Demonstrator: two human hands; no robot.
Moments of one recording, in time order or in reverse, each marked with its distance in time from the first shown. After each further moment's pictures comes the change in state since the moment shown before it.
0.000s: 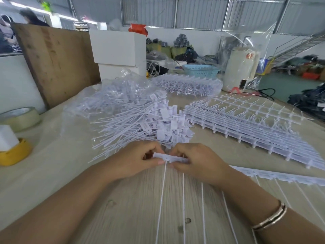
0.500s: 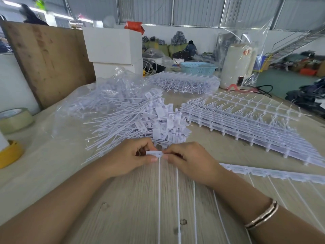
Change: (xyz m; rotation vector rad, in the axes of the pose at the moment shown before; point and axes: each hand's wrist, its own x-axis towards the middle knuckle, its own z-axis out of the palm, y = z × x) left_hand 0.001 -0.009 0.003 -0.214 0.046 -0.041; right_hand -0.001 -0.002 0.010 0.130 0.090 -0.026
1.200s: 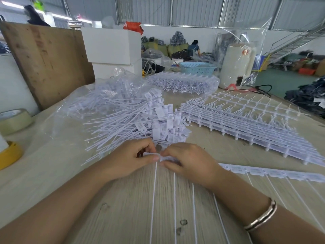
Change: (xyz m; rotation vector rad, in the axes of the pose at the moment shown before) left_hand -0.002 0.003 0.002 0.073 0.016 0.054; right_hand -0.002 -0.008 -0.002 -0.209 -0.021 -0.153
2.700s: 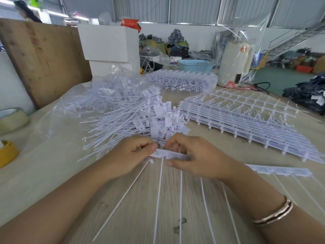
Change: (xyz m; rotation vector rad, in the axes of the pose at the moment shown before) left_hand 0.001 0.014 0.004 -0.087 0.085 -0.069; right_hand -0.005 0.007 -0.023 0.261 -0.063 0.101
